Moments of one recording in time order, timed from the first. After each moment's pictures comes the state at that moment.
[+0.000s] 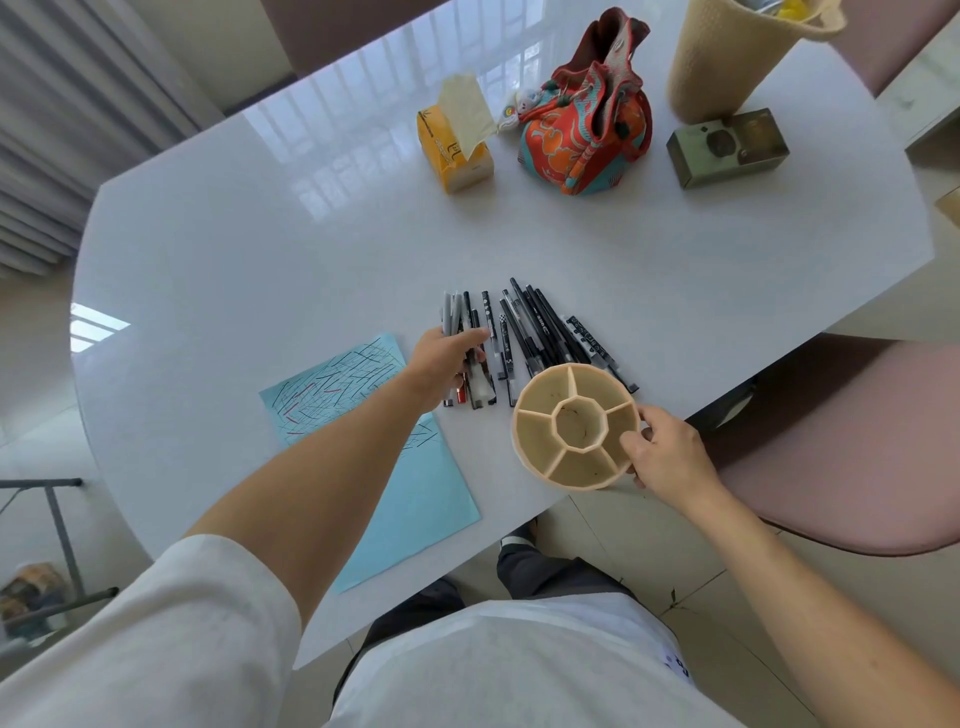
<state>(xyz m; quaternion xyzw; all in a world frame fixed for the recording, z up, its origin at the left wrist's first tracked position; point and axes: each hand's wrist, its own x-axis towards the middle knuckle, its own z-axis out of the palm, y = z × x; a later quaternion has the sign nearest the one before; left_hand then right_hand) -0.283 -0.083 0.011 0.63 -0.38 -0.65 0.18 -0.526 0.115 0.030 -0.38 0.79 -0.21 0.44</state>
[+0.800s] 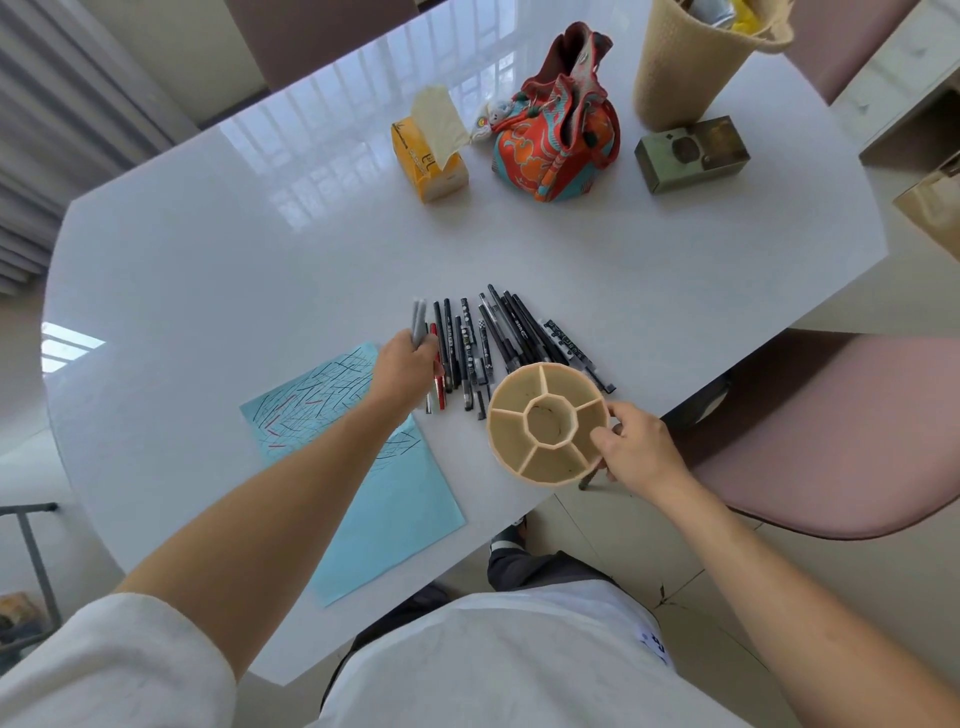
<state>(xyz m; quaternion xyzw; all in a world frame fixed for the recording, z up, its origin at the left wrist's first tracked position) -0.268 -0.074 0.023 0.68 -0.55 -0.46 0.15 -0.520 0.109 0.031 -0.38 0.79 -0.20 0.44</state>
